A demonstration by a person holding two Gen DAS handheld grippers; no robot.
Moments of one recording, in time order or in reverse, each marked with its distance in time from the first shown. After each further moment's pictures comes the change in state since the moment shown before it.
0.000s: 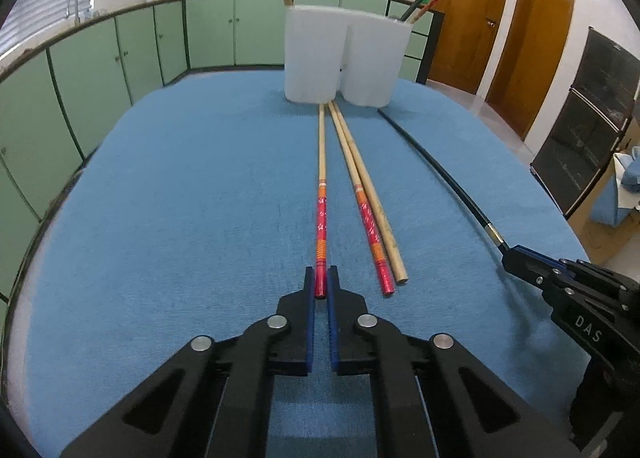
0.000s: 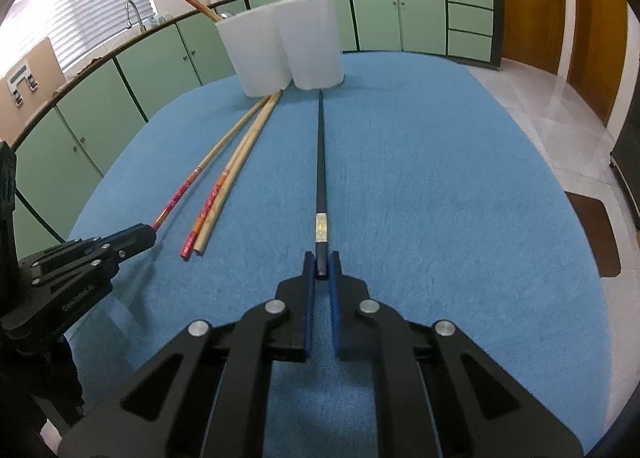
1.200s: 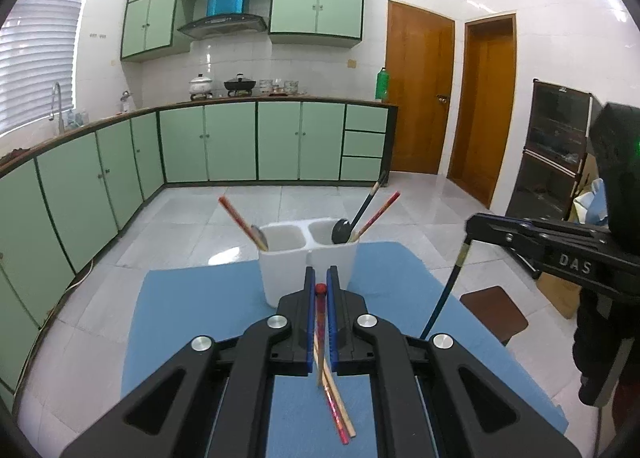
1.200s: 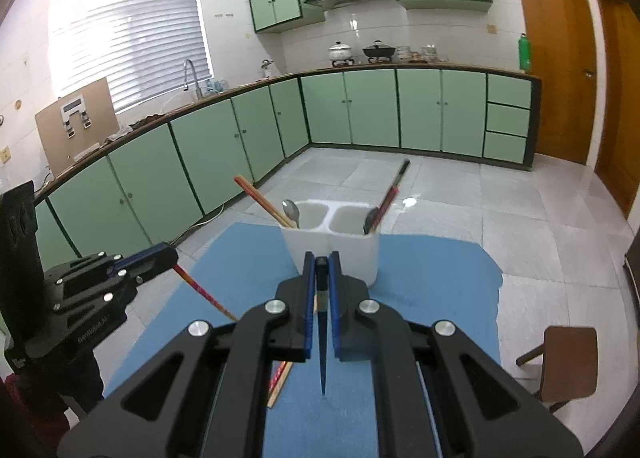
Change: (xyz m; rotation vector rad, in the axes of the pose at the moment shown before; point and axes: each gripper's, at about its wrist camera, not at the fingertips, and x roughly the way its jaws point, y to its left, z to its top) left arm -0.124 -0.018 0.140 0.118 -0.364 -0.089; right arm -0.125 0.018 0.178 -0.143 -0.268 0.124
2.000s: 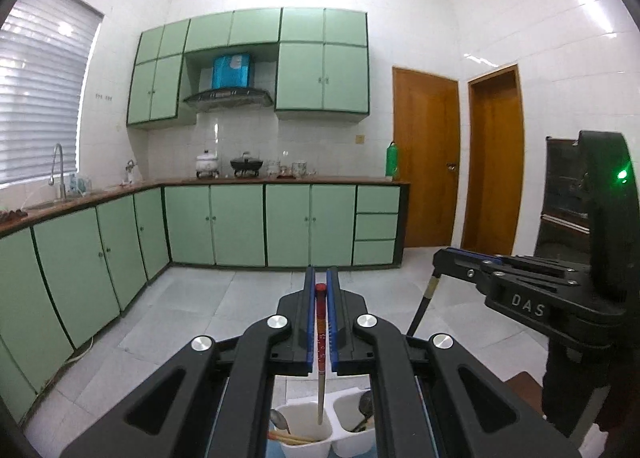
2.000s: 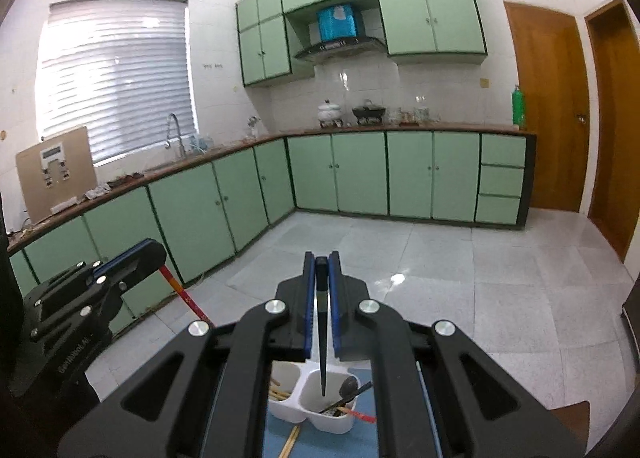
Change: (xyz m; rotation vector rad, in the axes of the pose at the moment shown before) left arm 0.080 0.020 0.148 0.018 -0.261 0.046; right arm 0.076 -0.040 0.157 0.000 -0.189 -0.061
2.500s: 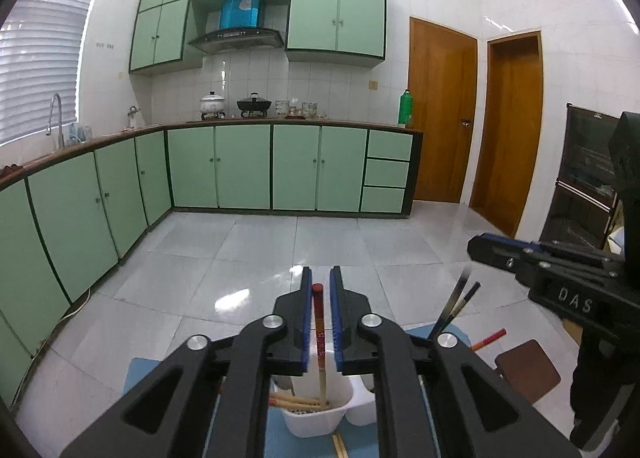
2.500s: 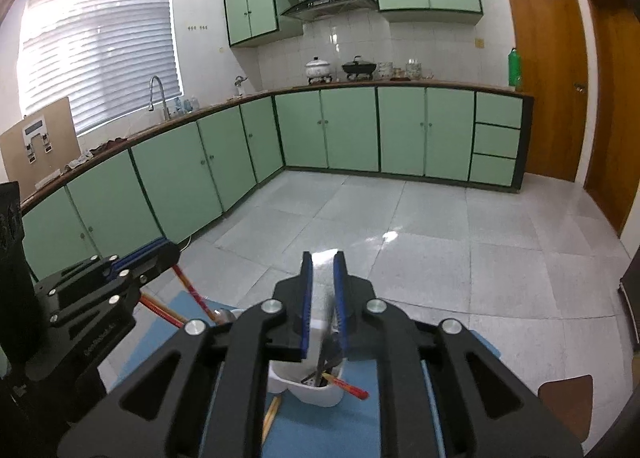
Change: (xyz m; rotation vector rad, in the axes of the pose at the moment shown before) left arm 0.051 0.021 -0.068 -0.035 0.179 0.017; right arm 0.035 -0.001 -0.065 0.005 0.115 -0.037
